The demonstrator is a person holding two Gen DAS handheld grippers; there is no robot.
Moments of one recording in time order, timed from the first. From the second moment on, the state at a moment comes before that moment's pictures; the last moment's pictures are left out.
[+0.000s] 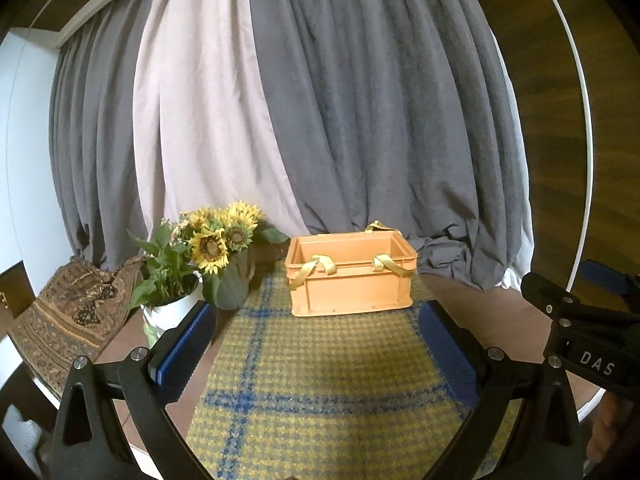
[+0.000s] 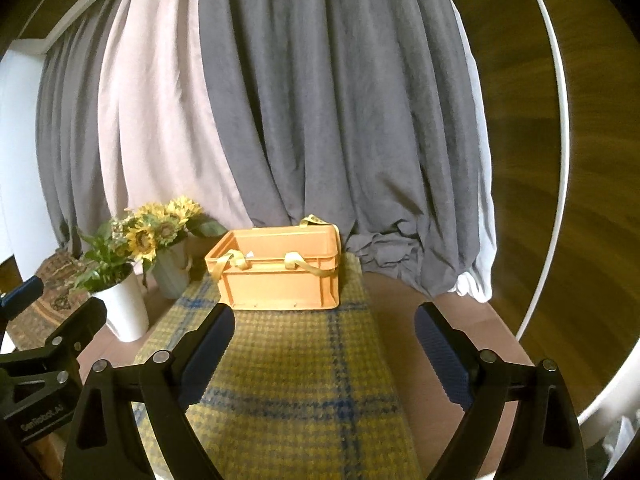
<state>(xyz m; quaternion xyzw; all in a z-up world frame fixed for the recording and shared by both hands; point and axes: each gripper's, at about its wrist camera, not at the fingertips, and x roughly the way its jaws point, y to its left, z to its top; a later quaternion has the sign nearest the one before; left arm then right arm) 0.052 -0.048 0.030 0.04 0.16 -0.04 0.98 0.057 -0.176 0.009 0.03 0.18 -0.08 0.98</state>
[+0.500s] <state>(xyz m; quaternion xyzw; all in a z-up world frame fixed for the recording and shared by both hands) 0.024 -0.050 0.031 0.04 0.16 -0.05 0.98 0.023 -0.174 0.011 0.03 0.17 -0.09 0.98</state>
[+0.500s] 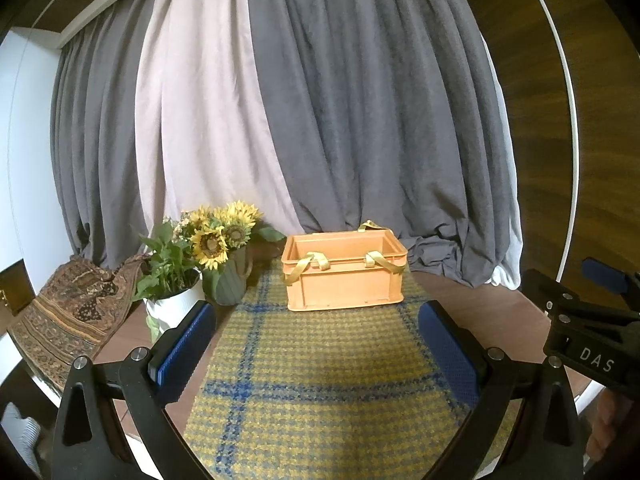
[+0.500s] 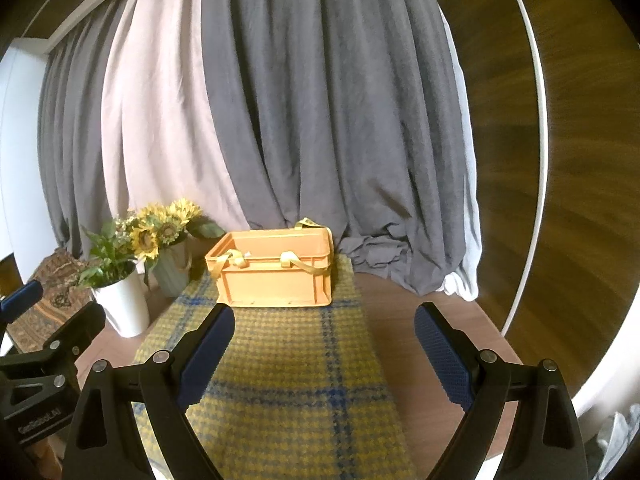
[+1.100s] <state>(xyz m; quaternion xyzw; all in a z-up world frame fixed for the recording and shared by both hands) 0.012 -0.056 0.035 0.04 0.15 -0.05 0.99 0.006 -0.179 0.011 0.03 0.17 -0.09 0.98</state>
